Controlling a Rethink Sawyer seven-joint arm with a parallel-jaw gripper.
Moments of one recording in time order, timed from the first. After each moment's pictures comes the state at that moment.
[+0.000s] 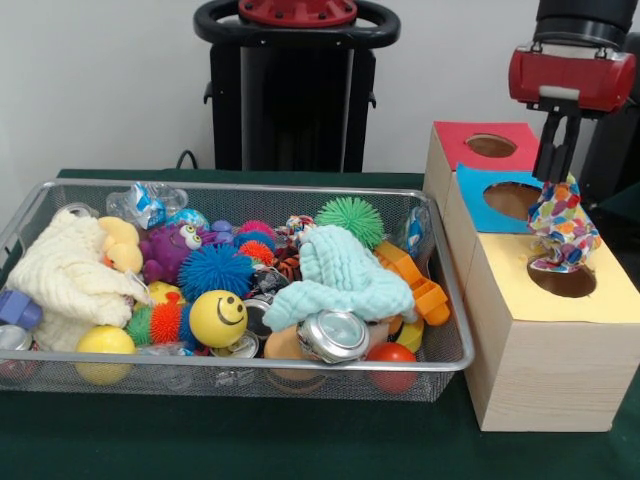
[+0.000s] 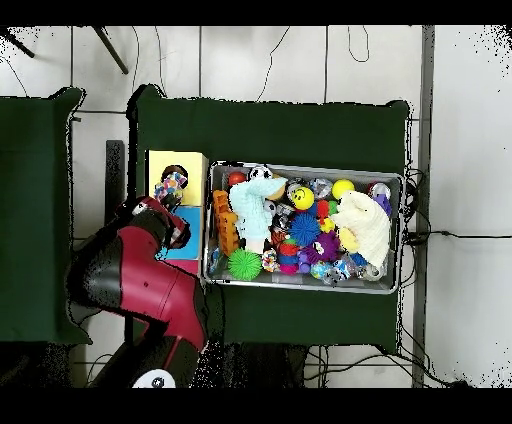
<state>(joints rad) 0.49 -0.60 -0.46 1.77 0.67 0.09 2.08</state>
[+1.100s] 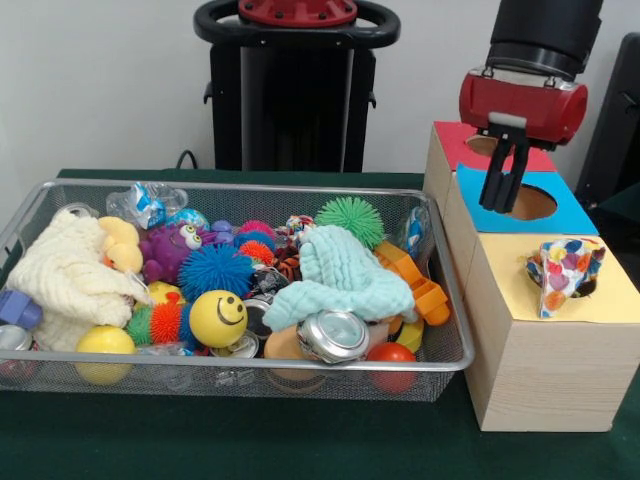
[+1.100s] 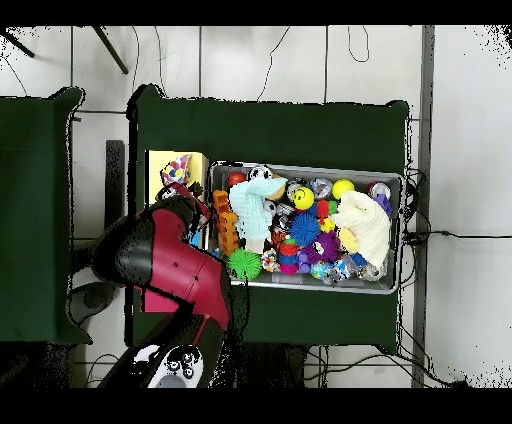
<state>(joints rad) 0.41 -0.54 -0.48 1.72 0.67 0.09 2.08</state>
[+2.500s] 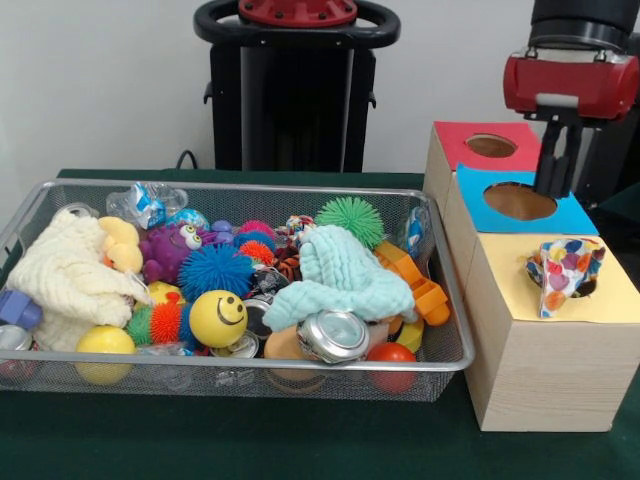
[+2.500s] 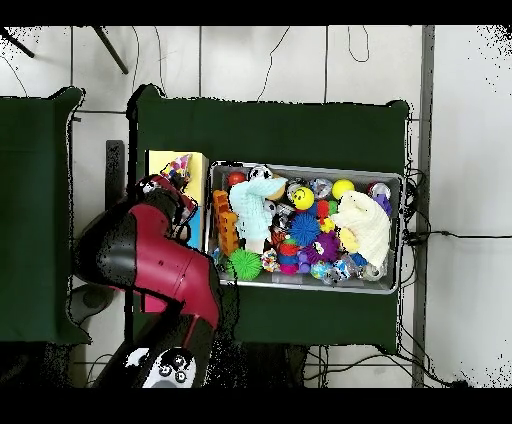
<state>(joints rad) 0.41 -0.60 -0.42 1.71 0.67 0.09 2.08</state>
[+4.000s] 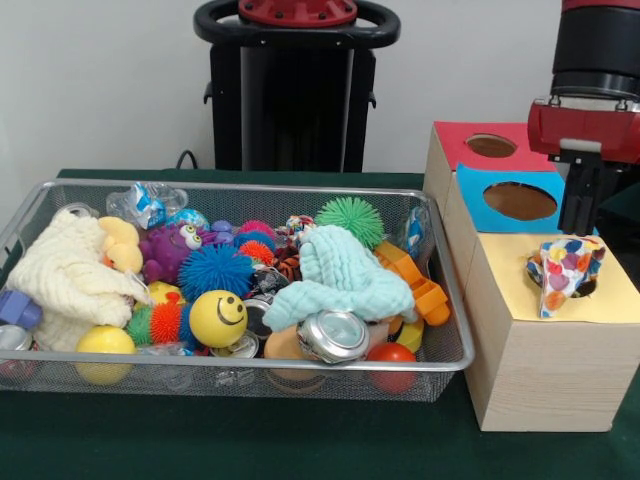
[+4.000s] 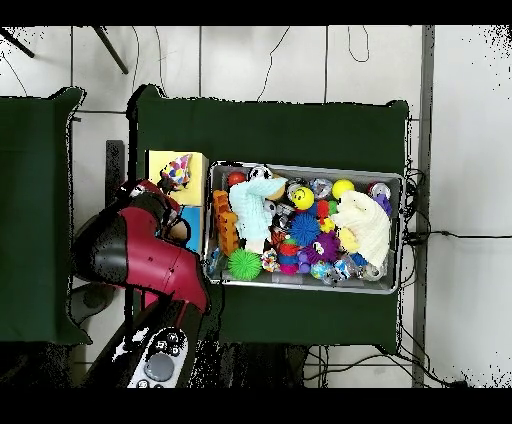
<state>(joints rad) 0.41 -0.55 -0.34 1.71 0.66 0.03 2.08</state>
